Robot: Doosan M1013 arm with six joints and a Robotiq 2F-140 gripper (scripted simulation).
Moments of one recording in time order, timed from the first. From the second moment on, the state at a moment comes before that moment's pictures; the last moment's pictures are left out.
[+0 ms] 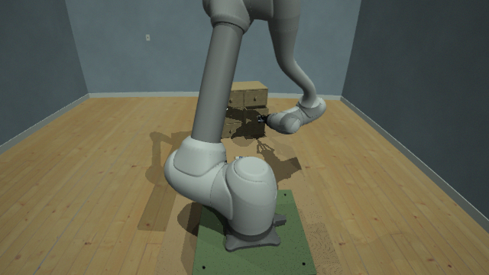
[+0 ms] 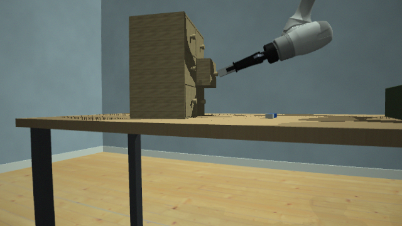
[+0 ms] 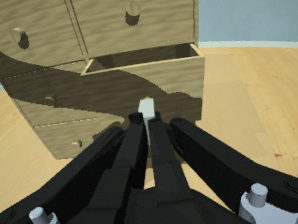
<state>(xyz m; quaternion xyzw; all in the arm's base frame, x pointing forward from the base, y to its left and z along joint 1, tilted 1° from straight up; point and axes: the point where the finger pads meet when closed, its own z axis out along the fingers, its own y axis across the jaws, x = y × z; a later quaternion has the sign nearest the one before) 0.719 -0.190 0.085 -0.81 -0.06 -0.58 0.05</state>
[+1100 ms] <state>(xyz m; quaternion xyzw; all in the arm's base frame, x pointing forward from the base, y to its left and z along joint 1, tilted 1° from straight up) 0.763 -0.183 0.085 -0.81 -0.06 -0.58 0.05</state>
